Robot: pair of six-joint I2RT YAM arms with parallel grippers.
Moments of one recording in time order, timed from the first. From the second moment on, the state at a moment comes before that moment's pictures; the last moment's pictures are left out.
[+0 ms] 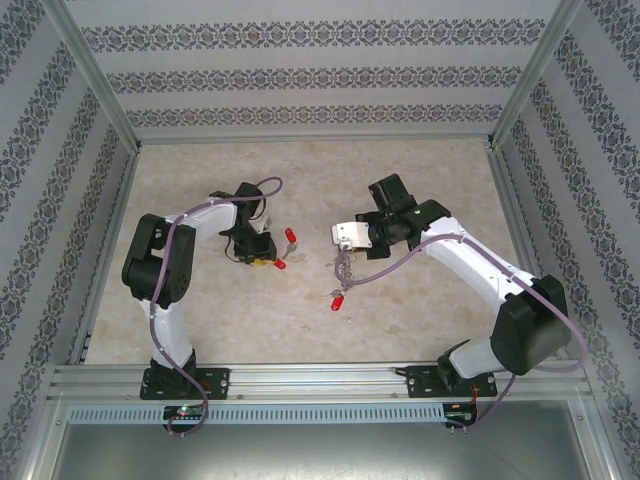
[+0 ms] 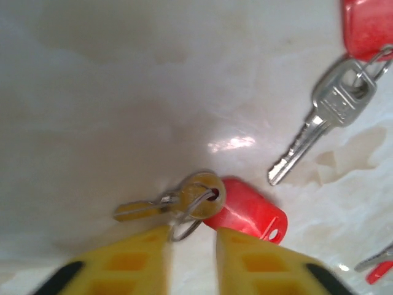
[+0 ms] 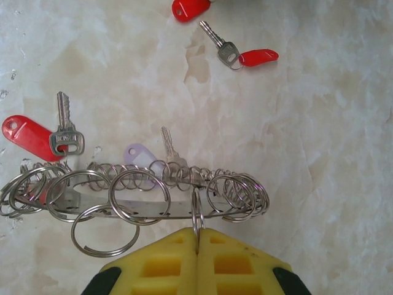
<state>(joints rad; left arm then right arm) -0.28 1.92 1.25 -0.84 0.38 -0.33 0.50 1.44 1.15 -0.75 -0.32 -1.20</state>
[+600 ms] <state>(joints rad) -0.28 1.95 1.30 -0.84 0.45 -0.20 0.50 1.42 1.14 -0.75 -0.36 -1.18</state>
